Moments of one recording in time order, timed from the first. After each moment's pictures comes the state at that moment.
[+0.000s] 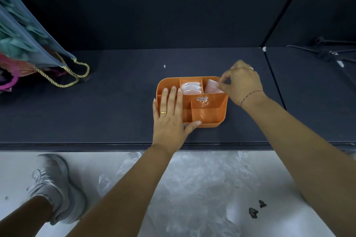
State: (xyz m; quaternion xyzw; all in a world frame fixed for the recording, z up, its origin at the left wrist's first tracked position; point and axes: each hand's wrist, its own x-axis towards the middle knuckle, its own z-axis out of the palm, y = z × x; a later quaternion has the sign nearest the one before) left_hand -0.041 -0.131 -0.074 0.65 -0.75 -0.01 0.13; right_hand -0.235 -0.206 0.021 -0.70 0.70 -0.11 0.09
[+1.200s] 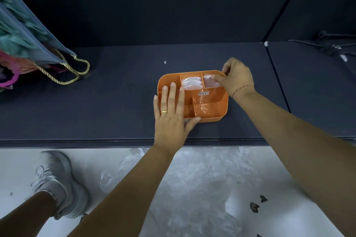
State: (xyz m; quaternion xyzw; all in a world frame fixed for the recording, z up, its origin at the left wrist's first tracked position) left_hand -0.042 -0.123 -0.076 0.64 -0.75 0.04 0.15; right_hand -0.230 -0.224 -0.009 -0.59 0.73 -0.25 0.22
